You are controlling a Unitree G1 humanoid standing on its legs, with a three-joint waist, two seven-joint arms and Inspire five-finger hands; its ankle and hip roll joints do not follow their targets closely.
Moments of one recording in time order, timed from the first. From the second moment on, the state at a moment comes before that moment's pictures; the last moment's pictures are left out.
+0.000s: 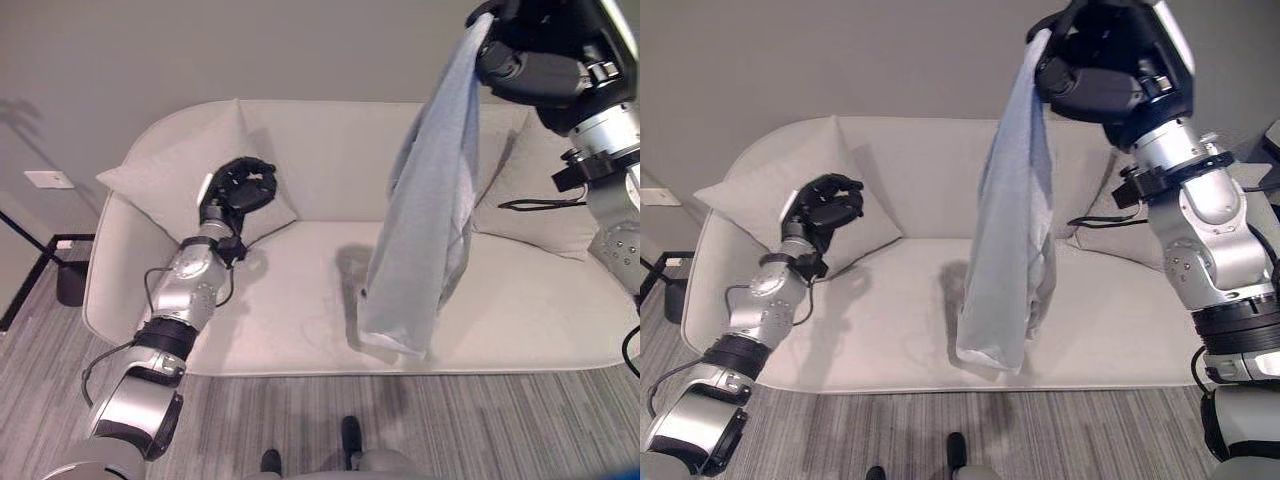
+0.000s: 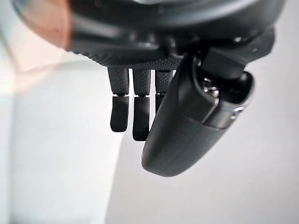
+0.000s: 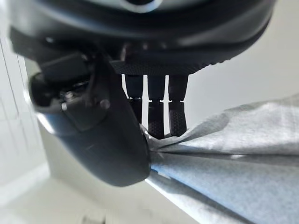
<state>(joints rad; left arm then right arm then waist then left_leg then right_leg) -0.61 0.41 -0.30 0.56 -0.79 -0.12 0.01 -0.76 -1.03 0.27 0.05 0.93 -0.16 0.16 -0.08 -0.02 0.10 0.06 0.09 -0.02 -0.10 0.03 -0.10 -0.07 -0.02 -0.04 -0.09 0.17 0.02</state>
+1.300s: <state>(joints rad) -0.65 0.22 -0.38 0.68 -1.02 -0.02 -0.24 -1.17 -0.99 0.52 -0.29 0.91 -0.23 0.20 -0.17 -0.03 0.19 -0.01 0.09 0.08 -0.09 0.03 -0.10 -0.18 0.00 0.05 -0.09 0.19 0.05</state>
